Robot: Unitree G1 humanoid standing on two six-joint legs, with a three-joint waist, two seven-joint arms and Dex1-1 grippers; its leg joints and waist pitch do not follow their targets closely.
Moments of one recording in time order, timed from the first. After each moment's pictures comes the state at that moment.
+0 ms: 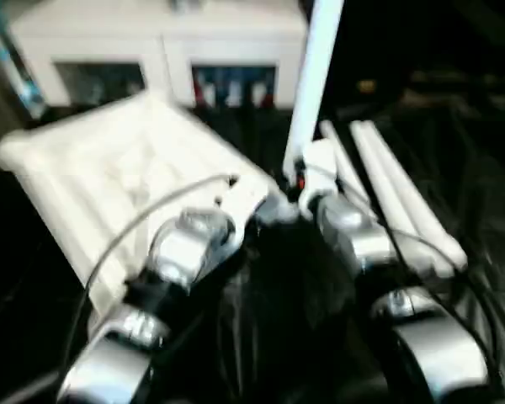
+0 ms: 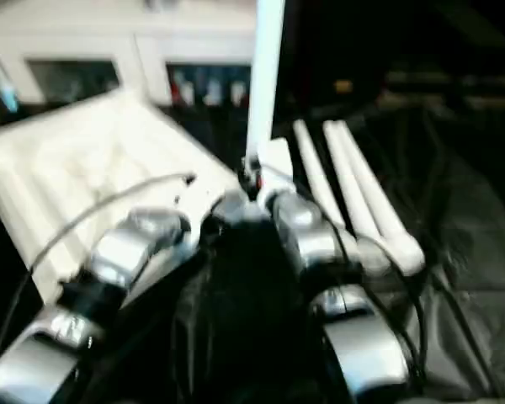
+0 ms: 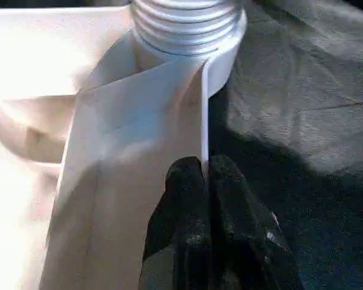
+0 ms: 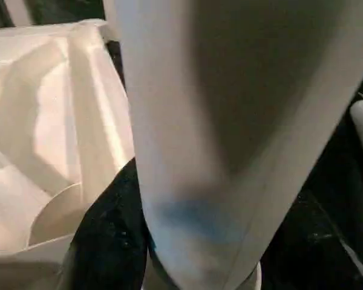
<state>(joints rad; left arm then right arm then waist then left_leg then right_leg) -0.68 0.13 -0.28 0.43 0.06 0.70 -0.54 -0.80 -0.02 0.05 0.92 0.09 0.03 0.23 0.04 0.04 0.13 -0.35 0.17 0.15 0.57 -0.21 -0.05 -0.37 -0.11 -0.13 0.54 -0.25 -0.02</state>
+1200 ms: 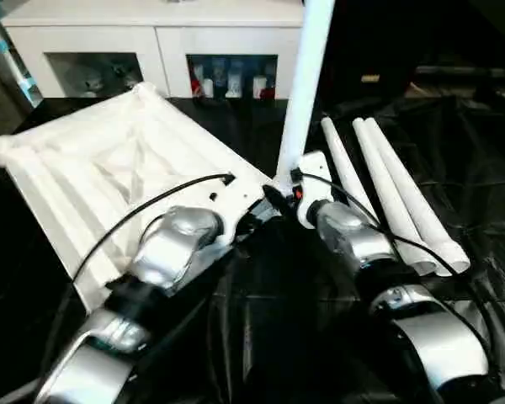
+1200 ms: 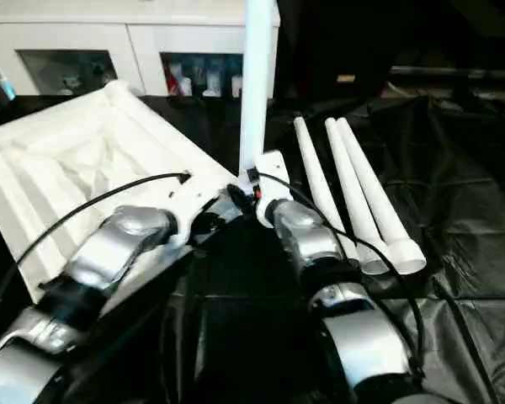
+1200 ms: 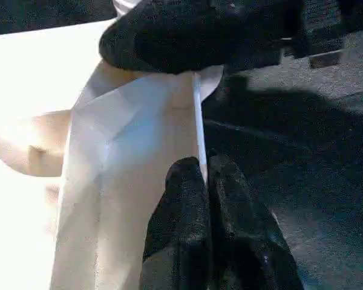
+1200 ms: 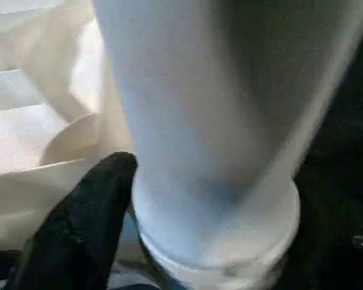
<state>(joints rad) -0.63 0.24 -0.31 0.33 0.06 0.55 -0.68 -0.82 -0.05 0.01 0.98 0.09 0.05 0.44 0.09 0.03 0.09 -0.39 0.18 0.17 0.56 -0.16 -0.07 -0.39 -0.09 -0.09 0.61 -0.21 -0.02</state>
